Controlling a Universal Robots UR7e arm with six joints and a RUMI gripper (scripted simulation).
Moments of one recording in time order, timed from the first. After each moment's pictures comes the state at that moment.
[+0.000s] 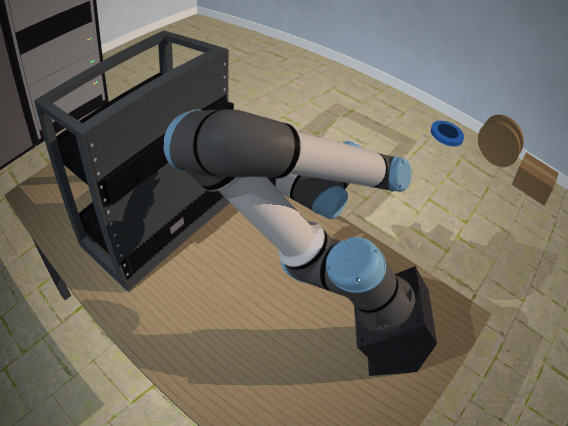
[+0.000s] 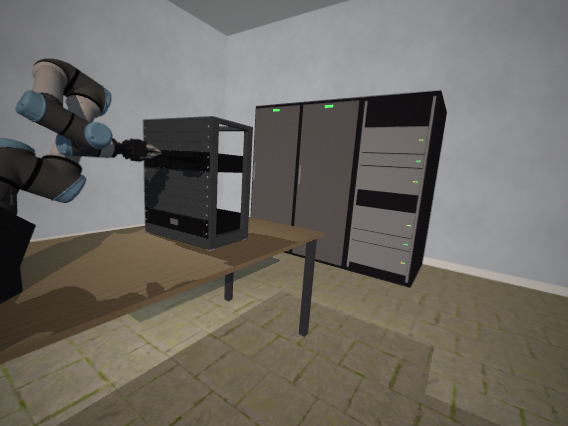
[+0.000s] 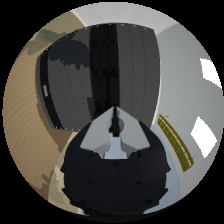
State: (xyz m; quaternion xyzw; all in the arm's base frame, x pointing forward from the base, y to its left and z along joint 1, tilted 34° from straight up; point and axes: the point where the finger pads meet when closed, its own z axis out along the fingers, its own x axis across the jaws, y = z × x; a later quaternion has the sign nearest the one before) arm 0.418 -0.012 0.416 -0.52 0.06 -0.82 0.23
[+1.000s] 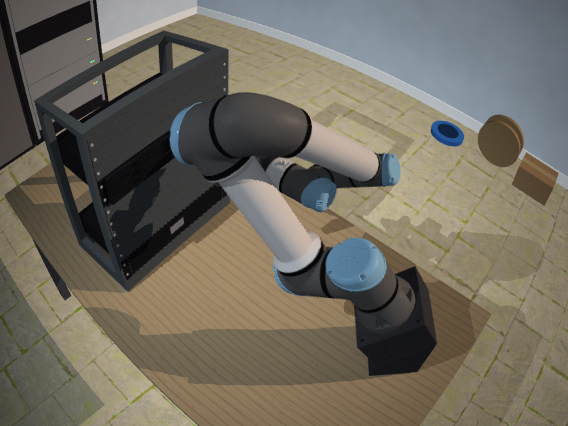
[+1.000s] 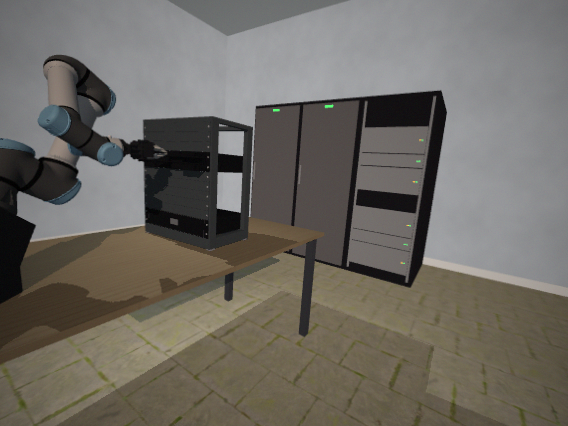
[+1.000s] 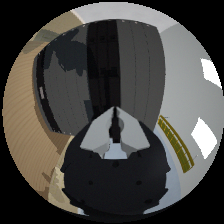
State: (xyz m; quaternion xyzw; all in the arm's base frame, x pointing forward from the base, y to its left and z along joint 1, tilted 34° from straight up) arm 0.446 -0.007 0.430 -0.53 0.05 -0.82 0.23
